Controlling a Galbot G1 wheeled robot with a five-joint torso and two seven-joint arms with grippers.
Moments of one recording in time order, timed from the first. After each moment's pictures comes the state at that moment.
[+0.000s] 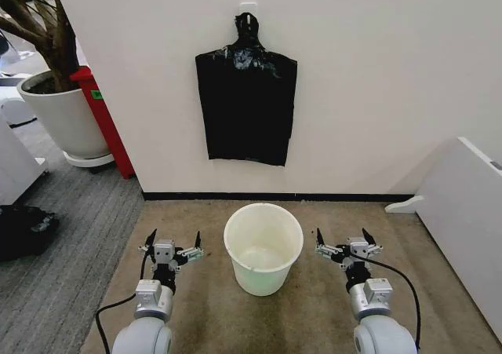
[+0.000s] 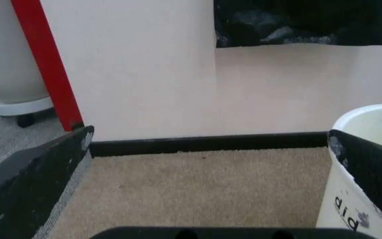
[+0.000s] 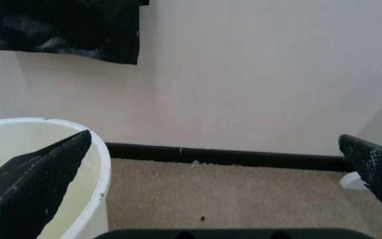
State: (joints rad) left arm 1.55 -1.50 -0.55 -2.00 0.00 0.00 0.00; right arm -1.55 1.50 0.55 2.00 0.00 0.00 0.00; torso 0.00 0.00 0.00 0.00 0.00
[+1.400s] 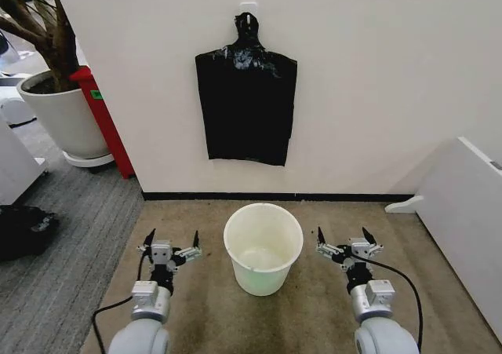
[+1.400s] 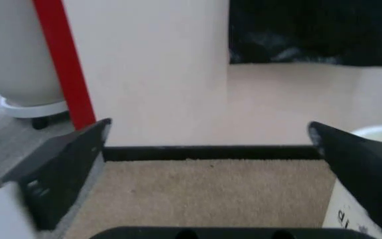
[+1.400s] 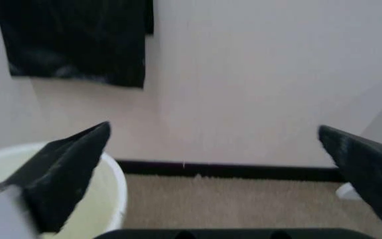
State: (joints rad) left arm 1.62 -1.46 -0.59 -2.12 -0.08 0.02 -0.02; right arm -1.65 1.54 0.54 2.15 -0.01 0.01 0.01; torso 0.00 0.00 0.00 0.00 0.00
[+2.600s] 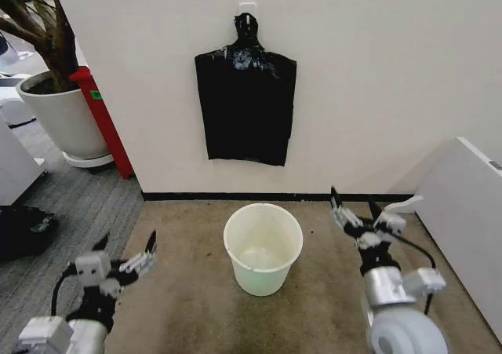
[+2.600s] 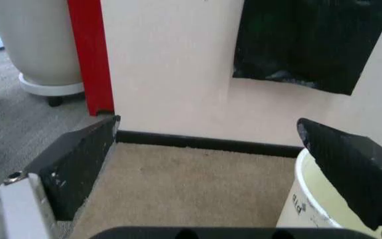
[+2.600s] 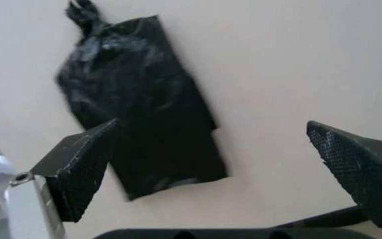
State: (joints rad) left arm 2.02 -1.26 -0.77 -2.50 -0.46 0.10 -0.13; right arm -1.48 1.31 0.42 2.28 0.68 -0.01 0.17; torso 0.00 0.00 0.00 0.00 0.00
